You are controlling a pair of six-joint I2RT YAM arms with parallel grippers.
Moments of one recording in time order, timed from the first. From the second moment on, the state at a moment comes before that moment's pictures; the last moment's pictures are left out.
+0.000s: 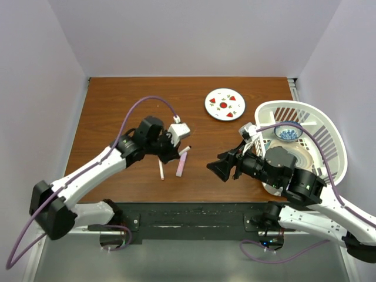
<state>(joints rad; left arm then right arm) -0.69 1.23 0.99 -0.51 0.33 0.15 1.03 0.67 0.91 -0.46 0.08 0.46</state>
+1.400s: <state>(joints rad) -0.72 0.88 0.78 -0.40 0.74 0.41 1.02 1.11 0.99 -0.33 -0.22 0.44</state>
